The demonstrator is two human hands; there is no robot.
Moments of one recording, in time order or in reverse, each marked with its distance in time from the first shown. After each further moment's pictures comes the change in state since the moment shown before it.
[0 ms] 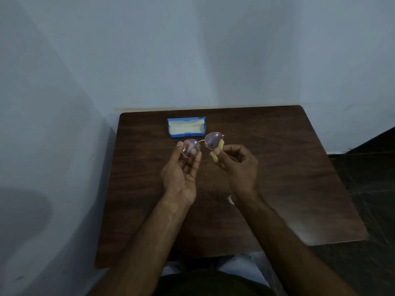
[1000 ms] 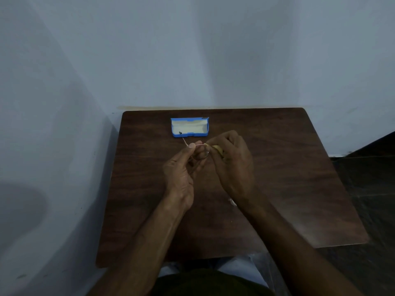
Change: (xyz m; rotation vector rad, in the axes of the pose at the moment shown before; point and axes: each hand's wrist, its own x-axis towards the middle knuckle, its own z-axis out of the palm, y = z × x) left_hand -0.009 0.006 -0.008 0.331 -0.139 0.135; right_hand -0.002 -0.023 0.020 -0.925 -0.190 -0.674
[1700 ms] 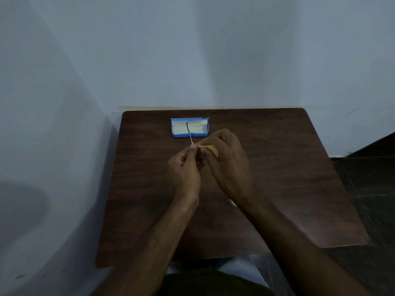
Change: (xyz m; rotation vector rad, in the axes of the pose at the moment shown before) left_hand 0.005 -0.016 0.012 0.283 0.164 0.232; right_hand 0.006 -0.004 -0.001 0.010 -0.081 -0.063
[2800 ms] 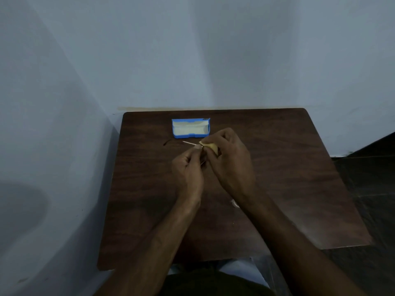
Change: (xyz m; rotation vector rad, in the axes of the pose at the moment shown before) left_hand 0.005 0.003 -0.003 0.122 -0.057 0.086; right_hand 0.009 -0.008 0.000 0.048 0.005 0.096
